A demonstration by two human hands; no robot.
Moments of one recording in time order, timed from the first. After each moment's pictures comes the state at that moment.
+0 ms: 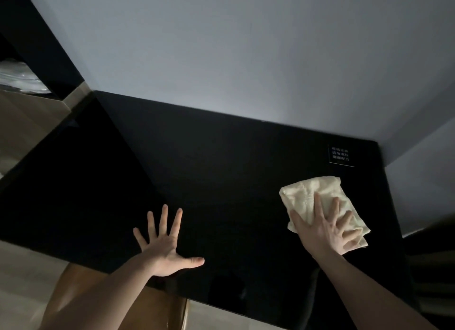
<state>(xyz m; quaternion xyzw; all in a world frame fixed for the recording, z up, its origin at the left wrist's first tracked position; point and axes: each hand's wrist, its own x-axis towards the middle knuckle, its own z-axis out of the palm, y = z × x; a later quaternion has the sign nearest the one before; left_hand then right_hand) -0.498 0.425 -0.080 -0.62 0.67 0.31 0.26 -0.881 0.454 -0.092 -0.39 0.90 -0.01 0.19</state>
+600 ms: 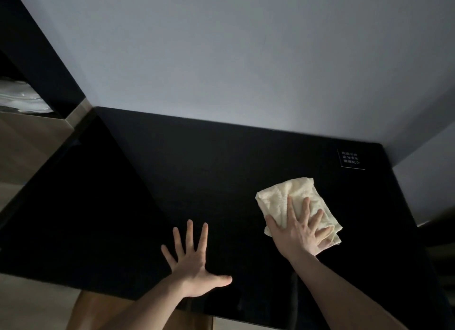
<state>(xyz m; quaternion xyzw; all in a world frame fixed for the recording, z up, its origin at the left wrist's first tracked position) -0.485 0.416 -0.085 -0.58 0.70 0.36 0.21 -0.754 0.422 -0.093 -0.40 0.89 -0.01 0.20</state>
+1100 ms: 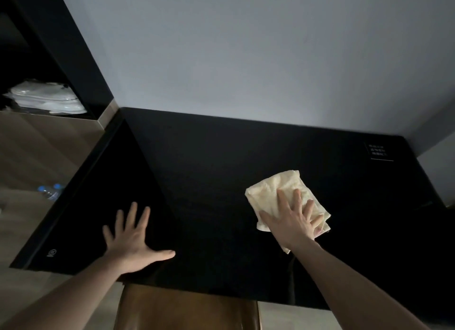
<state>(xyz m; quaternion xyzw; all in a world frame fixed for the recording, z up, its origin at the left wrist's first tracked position) -0.226 0.331 -0.069 -0.67 0.69 0.22 0.18 -0.612 0.391 -0.074 -0.44 0.87 -0.01 0.24</state>
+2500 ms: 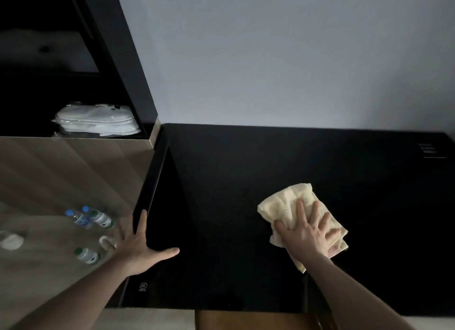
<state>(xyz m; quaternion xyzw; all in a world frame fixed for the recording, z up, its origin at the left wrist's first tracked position) -0.024 0.217 -0.069 -0.69 0.65 0.29 0.13 -0.412 0.334 -0.082 -0.36 0.91 -0.06 0.21</state>
